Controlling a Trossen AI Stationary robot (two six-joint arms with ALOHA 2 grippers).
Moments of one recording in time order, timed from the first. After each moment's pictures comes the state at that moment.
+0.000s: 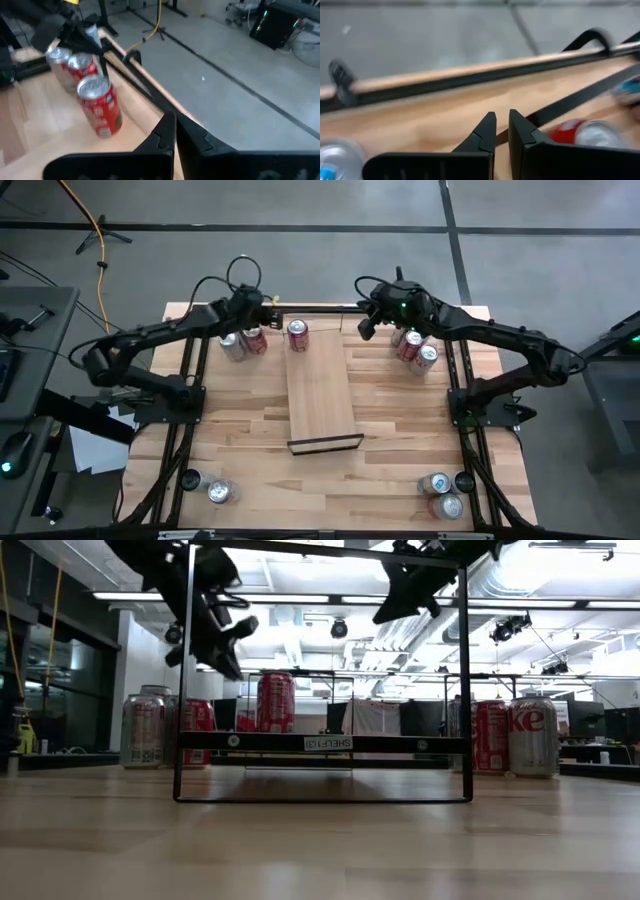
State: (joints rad) left arm 0.61 1.31 0.93 -0.37 -0.30 -0.62; right arm -0.43 1.32 1.13 -0.26 0.21 0.05
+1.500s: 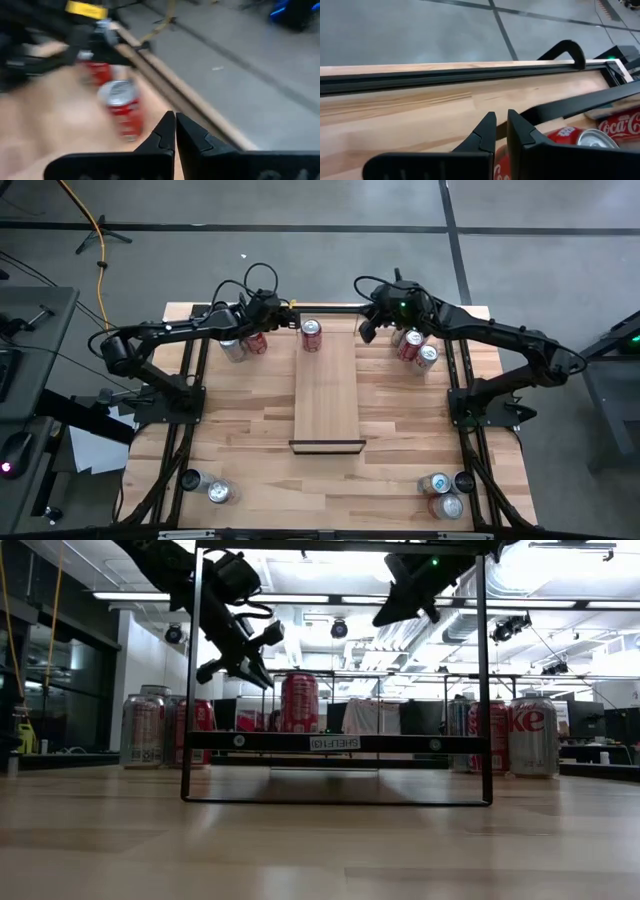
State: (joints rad) left arm 0.54 1.47 0.95 -0.14 -0.28 -0.75; right arm -0.44 1.32 1.13 -0.29 0.08 0.14
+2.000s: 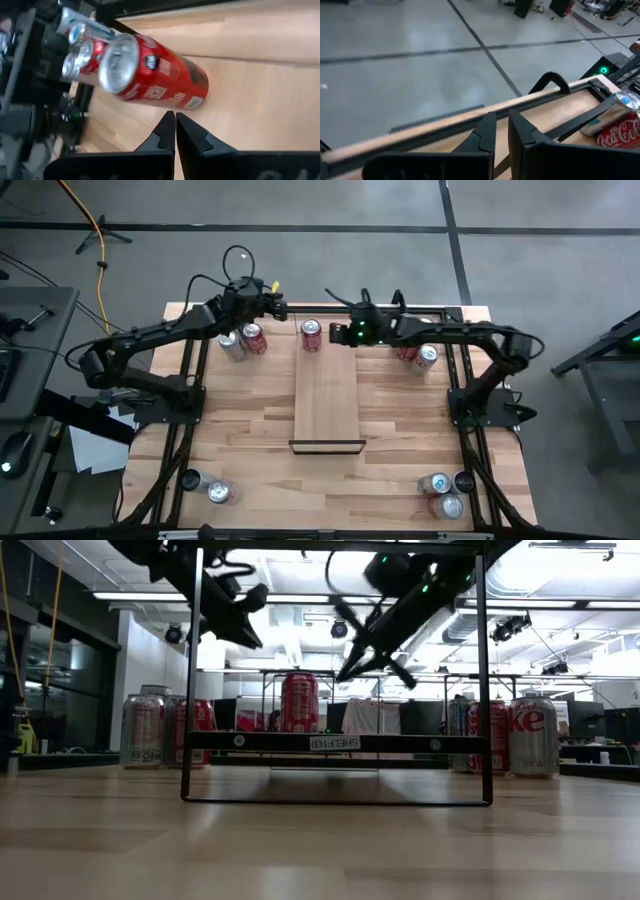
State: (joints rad) left arm 0.58 1.27 0.95 -0.13 -0.34 -0.45; right arm -0.38 1.65 1.13 -0.13 0.01 1.04
